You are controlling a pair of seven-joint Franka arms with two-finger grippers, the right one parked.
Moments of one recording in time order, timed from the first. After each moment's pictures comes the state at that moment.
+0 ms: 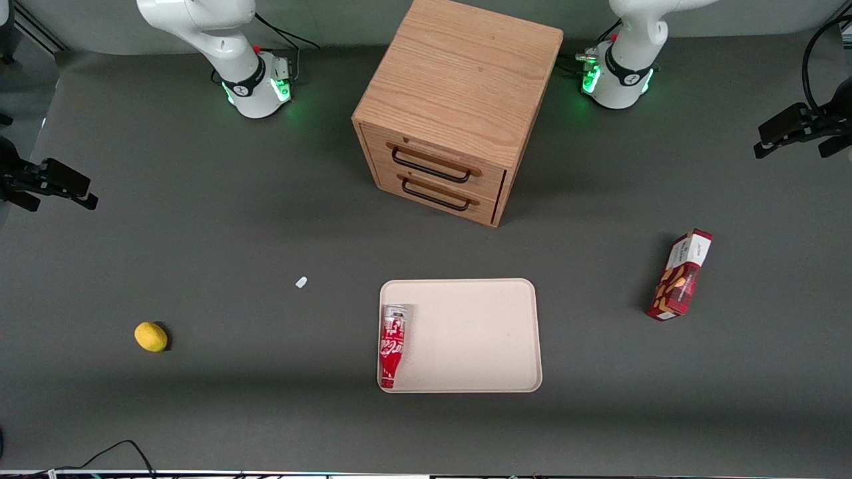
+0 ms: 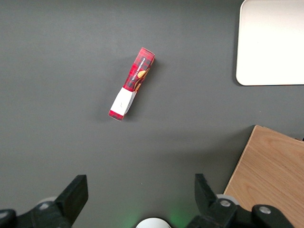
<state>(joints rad) 0.16 -0.10 -0.12 -1.62 -0.03 1.47 0.03</state>
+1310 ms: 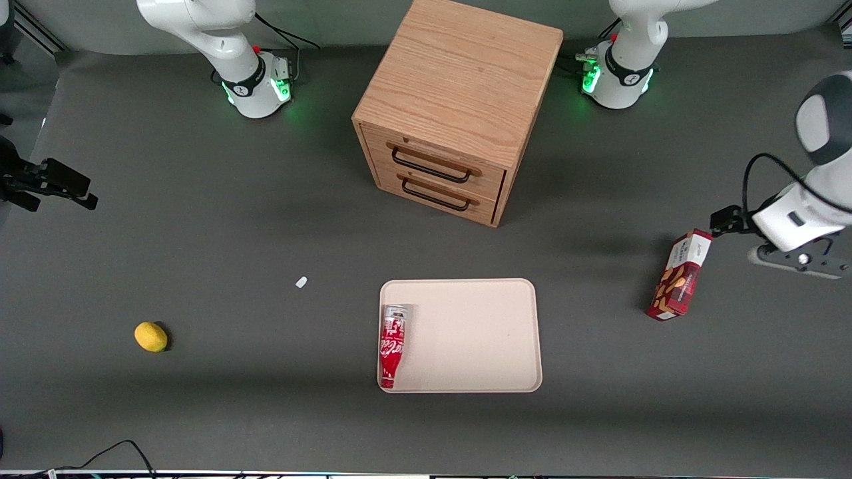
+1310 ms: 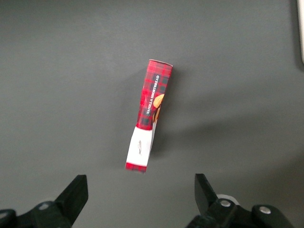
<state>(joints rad) 0.16 0.13 -0.13 -1.88 0.09 1.93 0.26</state>
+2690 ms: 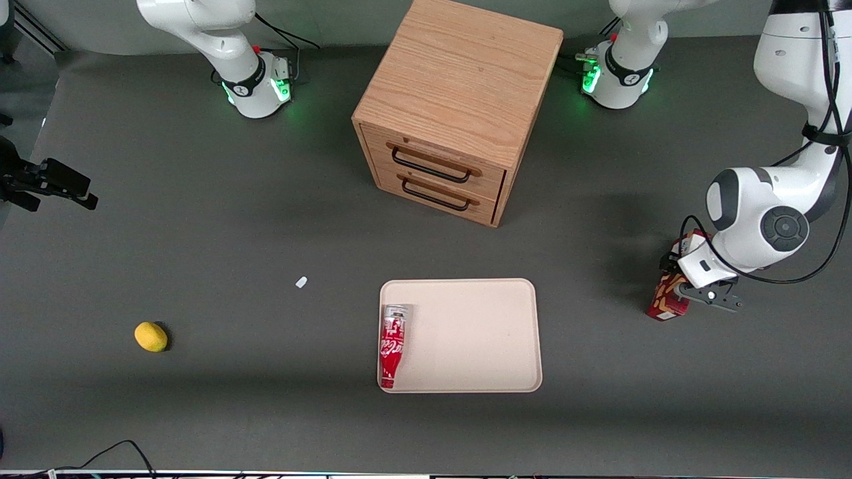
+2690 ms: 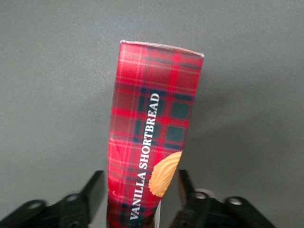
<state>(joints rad) 0.17 0.42 -0.09 -2.06 0.15 2.45 0.31</state>
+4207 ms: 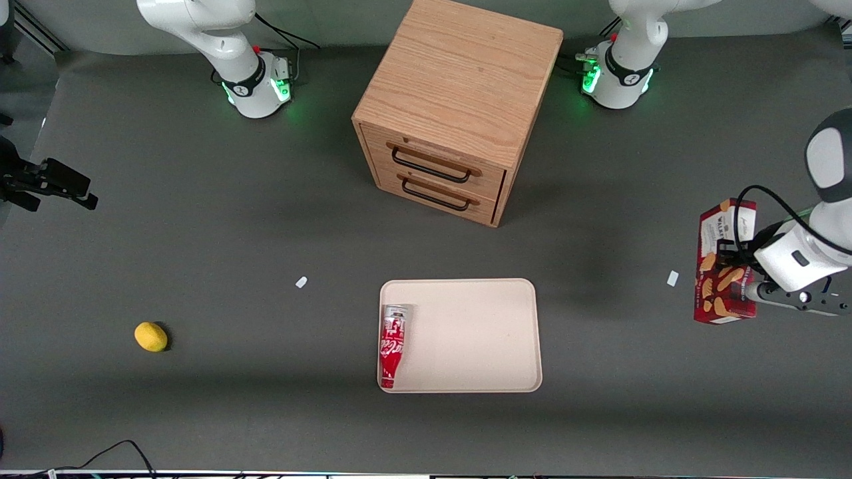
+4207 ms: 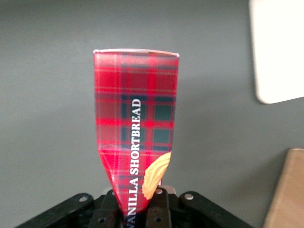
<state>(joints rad) 0.10 0.29 -0.15 -1.50 -0.01 1.69 0.14</state>
